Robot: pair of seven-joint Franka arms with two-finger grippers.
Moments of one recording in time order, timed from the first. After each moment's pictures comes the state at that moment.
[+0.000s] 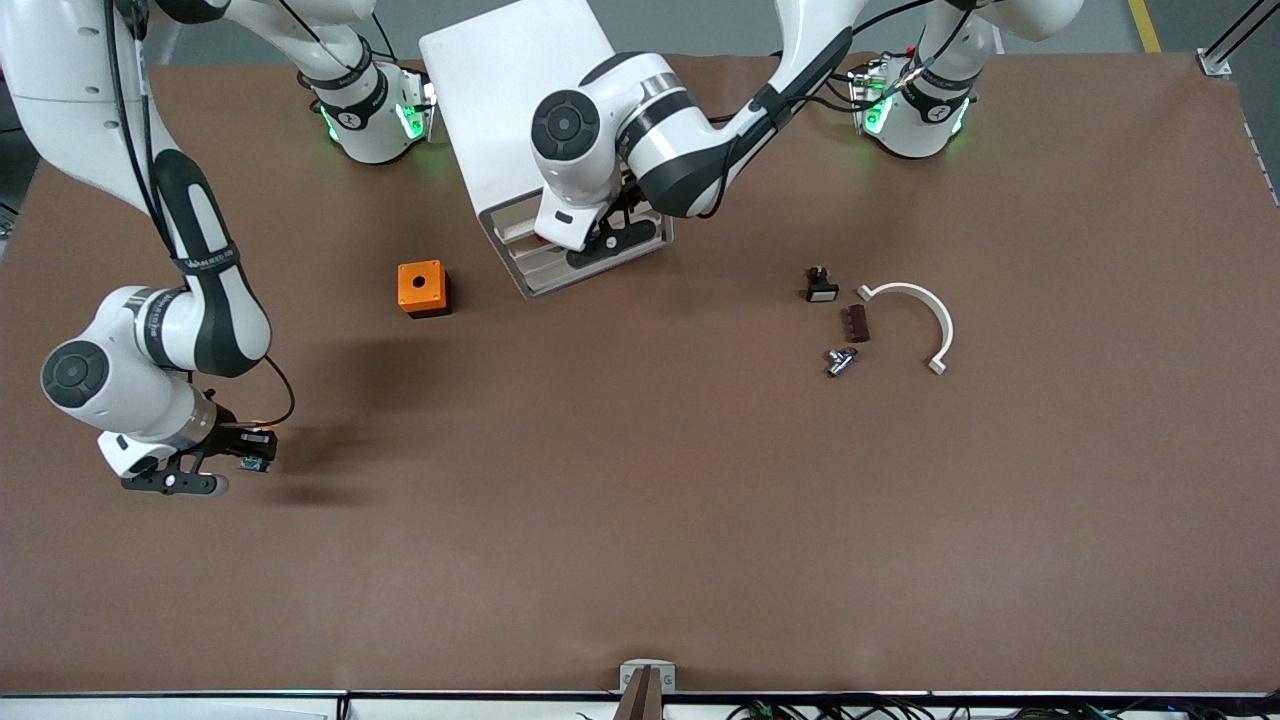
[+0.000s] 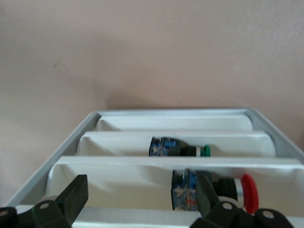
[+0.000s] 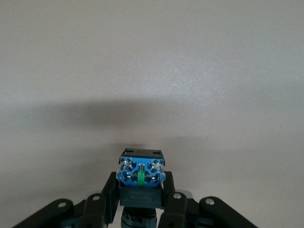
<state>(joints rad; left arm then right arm) -0.76 0.61 -0.33 -1.39 -0.08 1.80 -1.37 -0.04 0.58 -0.09 -1.83 0.01 2.47 -0.06</state>
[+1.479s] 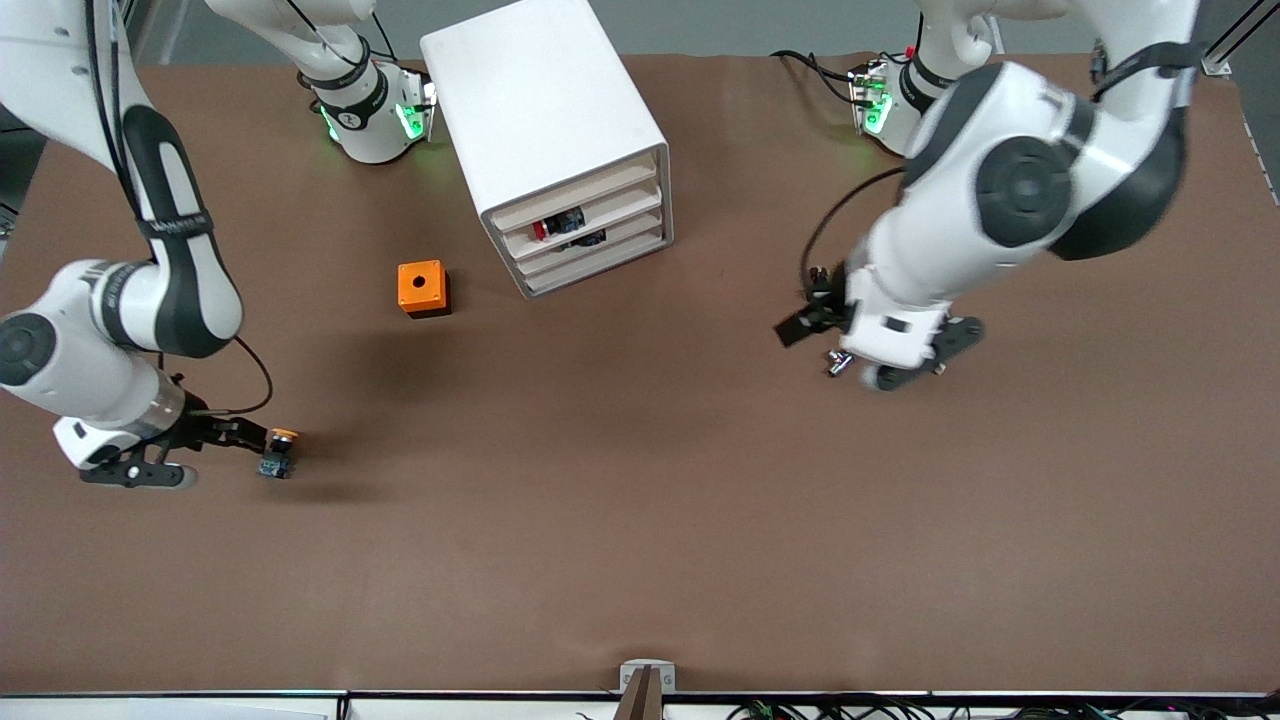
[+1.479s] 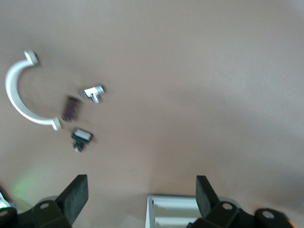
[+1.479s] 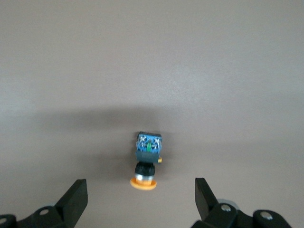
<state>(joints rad) -0.13 0.34 -0.34 -1.37 -0.08 1.63 -0.95 -0.04 0.39 -0.08 -1.82 0.01 2.28 -0.07</state>
